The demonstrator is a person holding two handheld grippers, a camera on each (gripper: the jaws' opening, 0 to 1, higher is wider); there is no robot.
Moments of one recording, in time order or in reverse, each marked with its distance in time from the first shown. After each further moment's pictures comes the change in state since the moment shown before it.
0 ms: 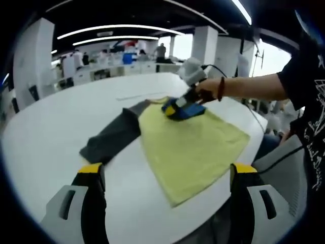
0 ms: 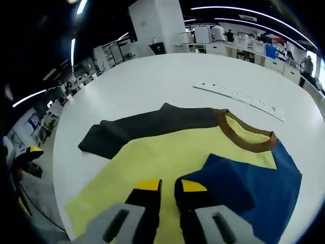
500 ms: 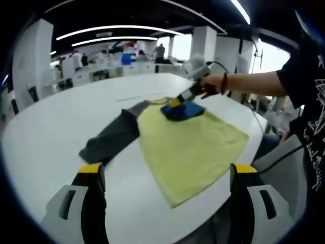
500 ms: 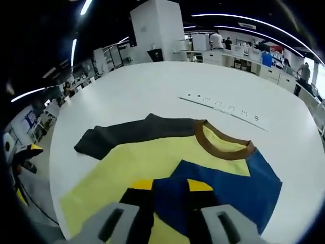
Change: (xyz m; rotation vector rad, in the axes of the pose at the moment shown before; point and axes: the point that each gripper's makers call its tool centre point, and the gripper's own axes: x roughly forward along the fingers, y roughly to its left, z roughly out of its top) left arm 0.001 -0.002 0.001 0.008 0.002 -0.005; right arm -0.027 -0.046 0.006 -0.004 -0.041 -0.055
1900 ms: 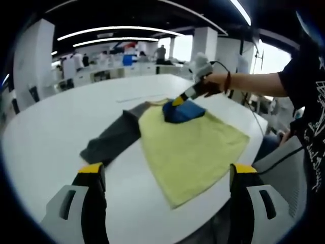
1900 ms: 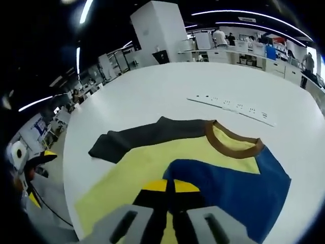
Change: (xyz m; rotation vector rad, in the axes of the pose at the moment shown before) left arm -0.001 0.002 0.003 -0.010 -0.016 0.012; right arm -0.002 0.037 0.011 0.031 0.006 0.126
